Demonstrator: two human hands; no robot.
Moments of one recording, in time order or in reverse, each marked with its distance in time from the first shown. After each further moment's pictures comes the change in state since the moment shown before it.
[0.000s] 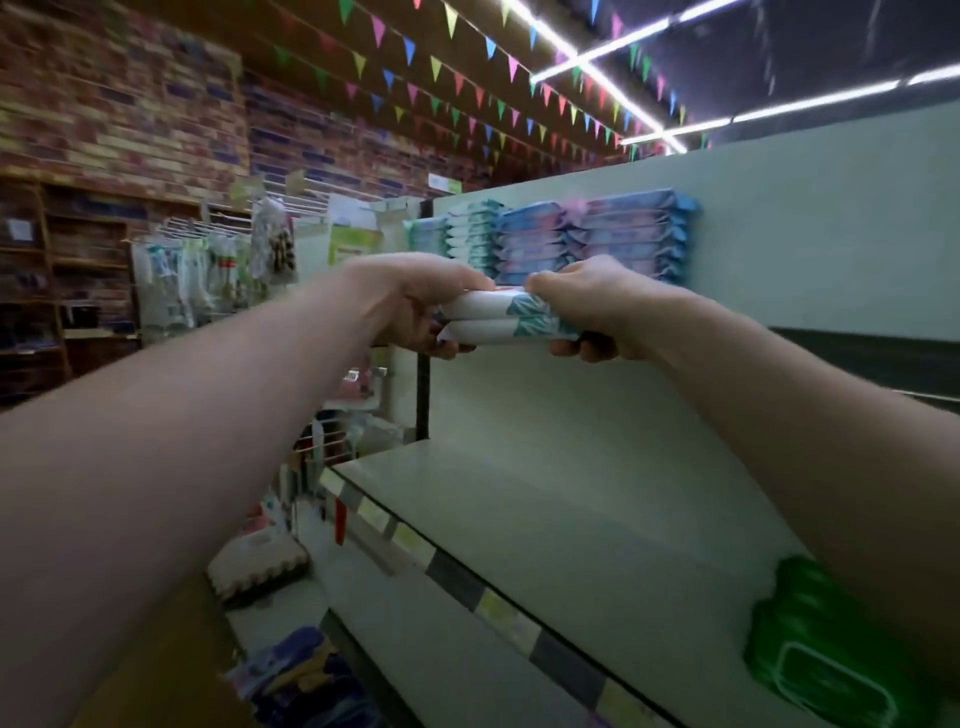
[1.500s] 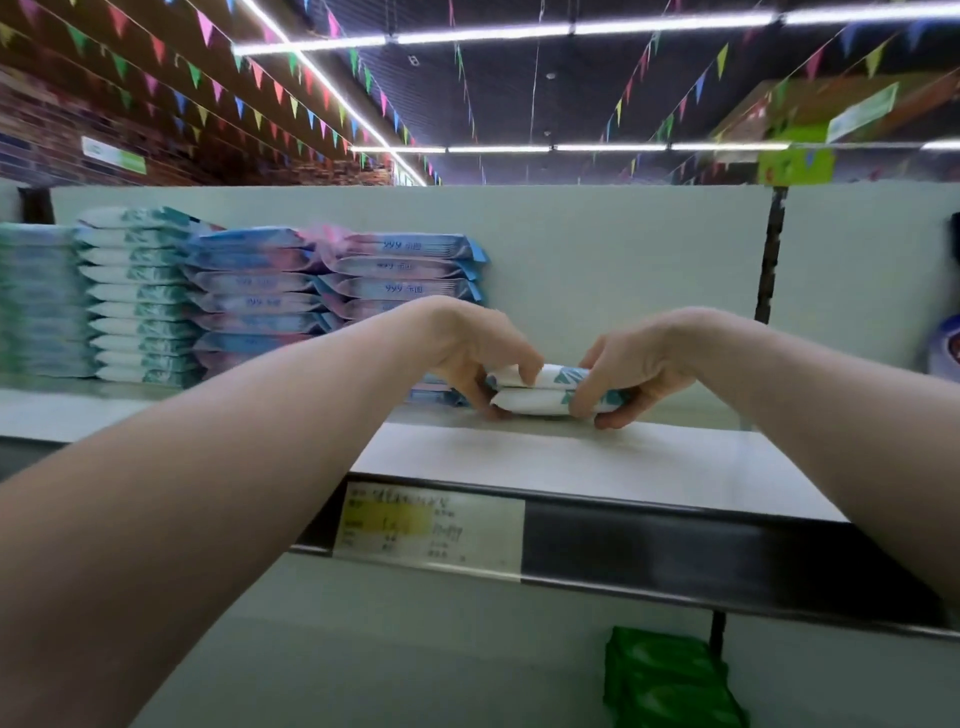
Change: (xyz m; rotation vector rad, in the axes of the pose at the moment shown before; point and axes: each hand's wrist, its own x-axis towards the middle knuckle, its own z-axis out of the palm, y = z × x) left_hand 0.195 0.138 0.164 0.314 -0.668 0.260; right_hand 0.134 0.106 -0.171 -0.298 0.010 0.716
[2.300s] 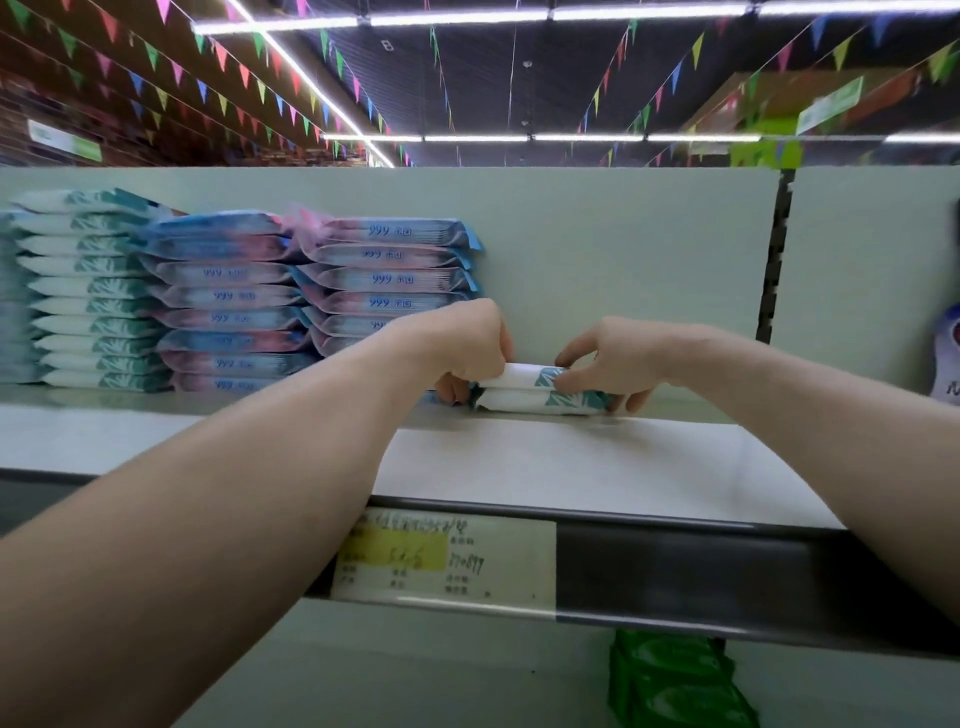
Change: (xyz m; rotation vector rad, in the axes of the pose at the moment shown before) left_hand 0.027 -0.023 -0.012 0.571 0.251 0.252; right_hand 0.015 0.000 0.009 -0.393 0.276 -0.190
